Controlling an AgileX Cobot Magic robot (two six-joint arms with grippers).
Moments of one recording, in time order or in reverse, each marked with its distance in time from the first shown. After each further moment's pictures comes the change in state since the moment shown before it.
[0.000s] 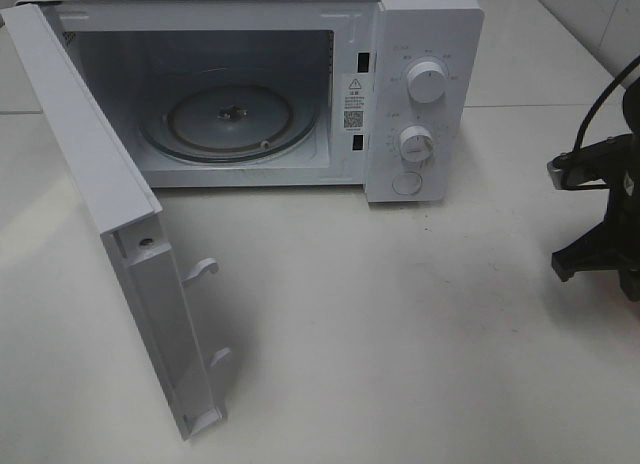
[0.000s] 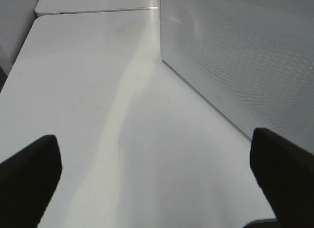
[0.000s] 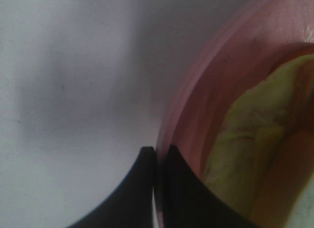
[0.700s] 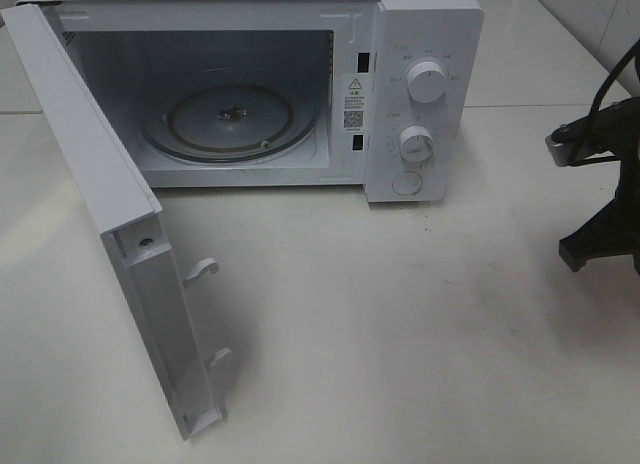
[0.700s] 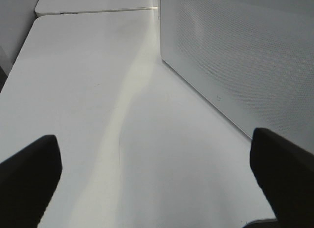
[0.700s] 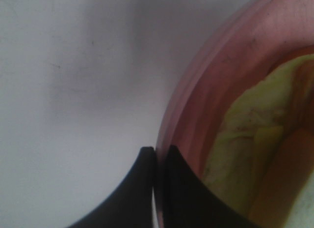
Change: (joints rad) left arm 0.000 0.000 0.000 0.000 0.000 0.000; right arm 0.136 -0.175 0.002 -0.001 0.185 0.001
